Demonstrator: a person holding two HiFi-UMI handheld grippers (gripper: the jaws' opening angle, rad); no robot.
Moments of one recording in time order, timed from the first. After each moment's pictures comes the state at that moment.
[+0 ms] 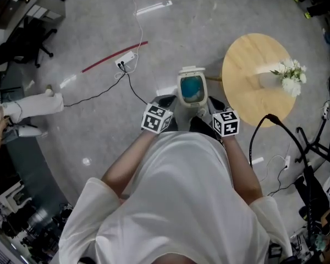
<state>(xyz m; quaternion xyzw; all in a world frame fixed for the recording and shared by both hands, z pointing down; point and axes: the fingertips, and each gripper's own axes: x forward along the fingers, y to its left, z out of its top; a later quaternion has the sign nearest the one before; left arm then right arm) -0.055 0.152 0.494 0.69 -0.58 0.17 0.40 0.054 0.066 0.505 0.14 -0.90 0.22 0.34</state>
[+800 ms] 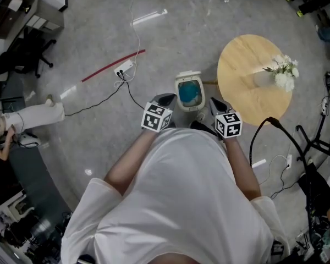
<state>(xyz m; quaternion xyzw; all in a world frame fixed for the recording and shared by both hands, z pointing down) -0.055 0.132 0.465 0.70 -0.58 0.16 0.37 0.073 0.053 0.474 0.17 -0.91 0.21 0.31</state>
